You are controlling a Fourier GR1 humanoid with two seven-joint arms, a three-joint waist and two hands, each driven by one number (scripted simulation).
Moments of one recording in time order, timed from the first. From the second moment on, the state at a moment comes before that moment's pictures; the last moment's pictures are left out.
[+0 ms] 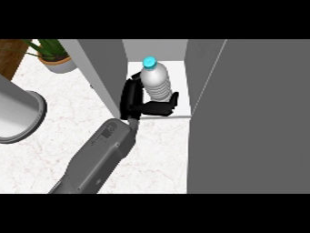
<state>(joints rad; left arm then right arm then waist) -0.70 0.00 -0.40 -0.86 0.51 0.49 -0.40 0.97 -0.11 0.16 -2.47 -0.11 0.33 -0.23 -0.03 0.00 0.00</state>
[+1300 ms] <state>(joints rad) -1.08 0.03 -0.27 -0.18 0.54 0.64 -0.50 0.94 -0.12 0.09 -2.44 -0.16 0.42 -0.28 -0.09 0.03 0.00</state>
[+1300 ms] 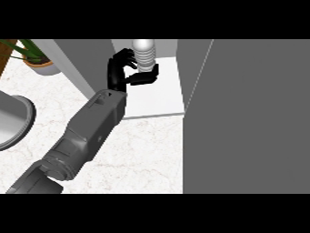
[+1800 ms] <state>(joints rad) -1.17 0.05 -0.29 -0.09 0.49 0.71 -0.53 0.93 -0.12 0.08 -2.42 -0.17 0.45 -0.30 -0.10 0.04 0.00</state>
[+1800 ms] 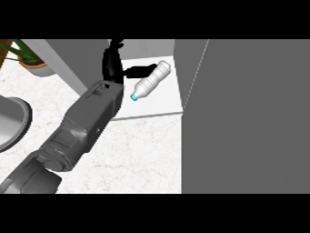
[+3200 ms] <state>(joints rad) -1.07 0.00 -0.25 -0.36 0.58 0.40 -0.67 0.94 -0.10 0.12 -2.42 -0.19 0.44 -0.24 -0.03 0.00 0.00</state>
